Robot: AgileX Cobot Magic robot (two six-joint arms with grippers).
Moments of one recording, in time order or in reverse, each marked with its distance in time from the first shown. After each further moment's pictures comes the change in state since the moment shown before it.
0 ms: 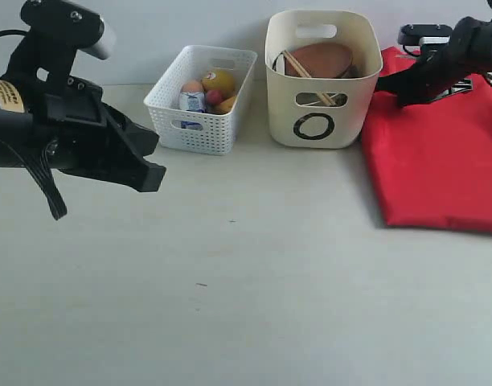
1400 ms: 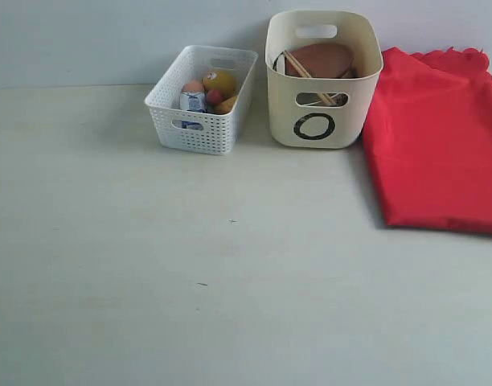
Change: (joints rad) left arm 0.227 -0.796 0.473 -0.119 -0.465 -0.046; right arm -0.029 -1.722 1.468 0.313 -0.510 -0.068
